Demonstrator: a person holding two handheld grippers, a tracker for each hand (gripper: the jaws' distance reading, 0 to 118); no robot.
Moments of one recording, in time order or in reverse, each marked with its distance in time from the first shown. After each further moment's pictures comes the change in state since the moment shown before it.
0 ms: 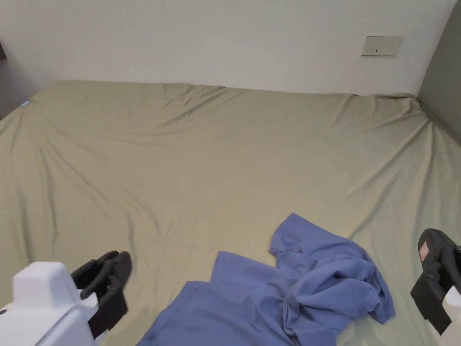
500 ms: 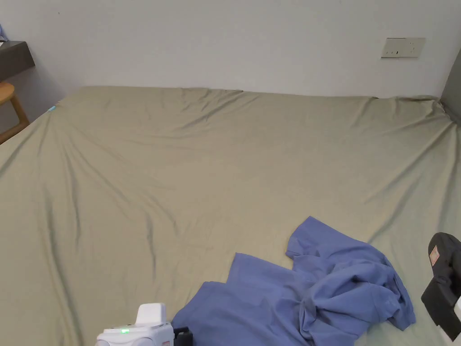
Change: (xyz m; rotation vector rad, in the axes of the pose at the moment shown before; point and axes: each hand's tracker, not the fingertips) left arm -0.030 -0.134 -0.151 -0.606 0.254 -0.041; right arm -0.004 -0.001 0.003 -0.001 0.035 -0.009
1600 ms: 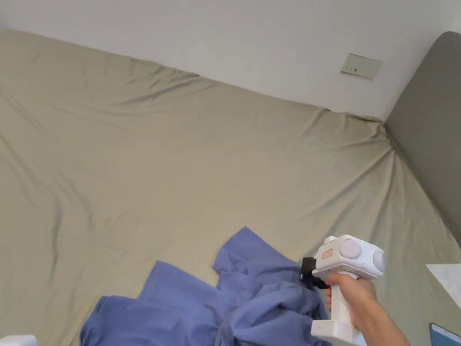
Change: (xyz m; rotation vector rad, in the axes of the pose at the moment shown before) left arm 0.023 -0.004 0.109 0.188 -0.292 0.121; right arm 0.120 -0.164 -0.412 -1.110 -0.022 -0.137
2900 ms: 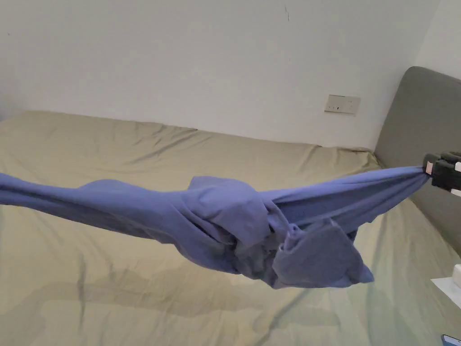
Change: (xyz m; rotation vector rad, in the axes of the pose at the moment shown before) left arm -0.063 0.226 0.157 0.547 0.102 -0.114; right arm 0.003 -0.060 0.418 0.961 -0.075 0.312
